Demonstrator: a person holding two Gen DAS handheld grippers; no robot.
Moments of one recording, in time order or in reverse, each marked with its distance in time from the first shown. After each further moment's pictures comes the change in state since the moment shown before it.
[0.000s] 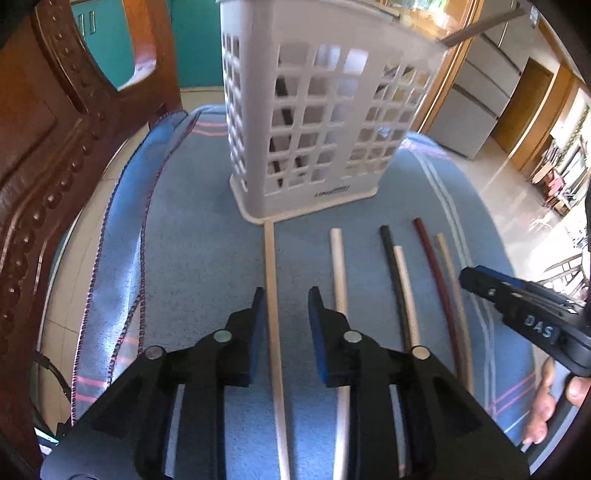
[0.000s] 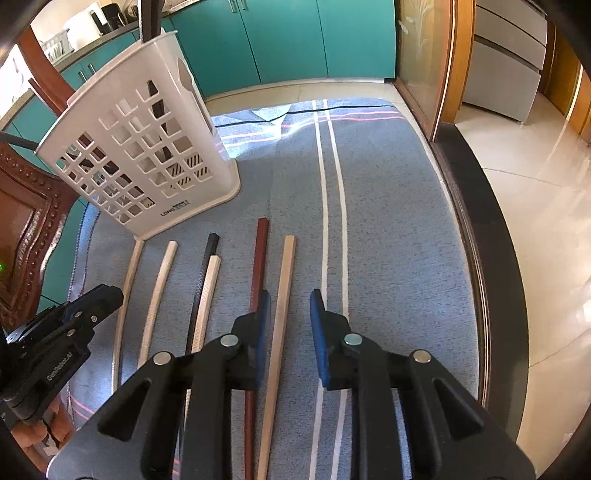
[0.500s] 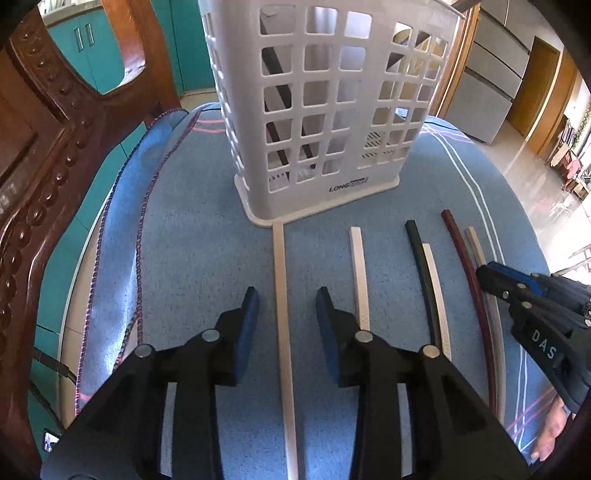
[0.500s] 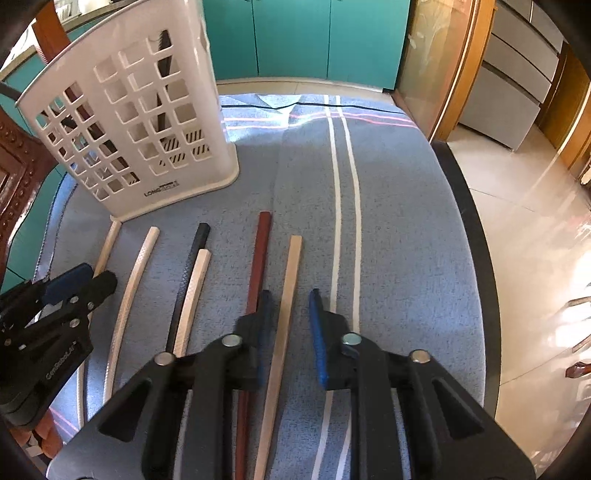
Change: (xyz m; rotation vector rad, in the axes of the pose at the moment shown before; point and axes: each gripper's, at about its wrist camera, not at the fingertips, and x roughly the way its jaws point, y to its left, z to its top) left arm 0.014 -0.012 0.000 0.045 0.002 0.090; right arm 0.019 0.020 -0.002 -0.090 0.004 -0.085
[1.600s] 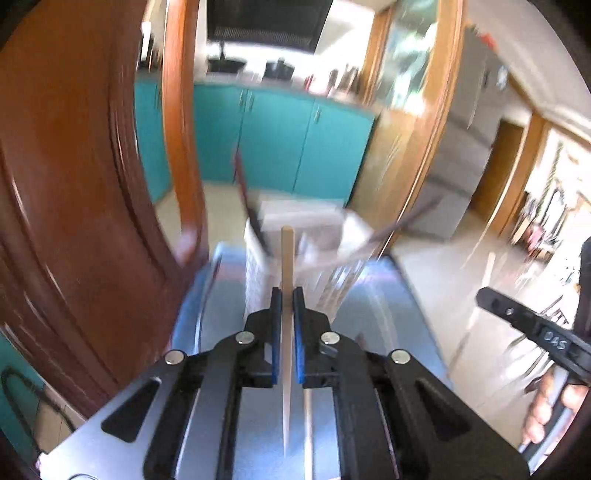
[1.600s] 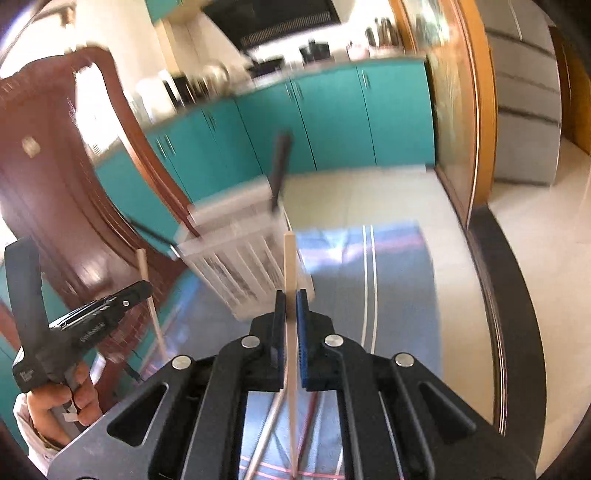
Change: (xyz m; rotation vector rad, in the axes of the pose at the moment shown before) left arm -0.198 0.047 0.041 -0.082 -0.453 -0.171; right arm -0.170 -0.026 0.012 0.041 -0.397 0.303
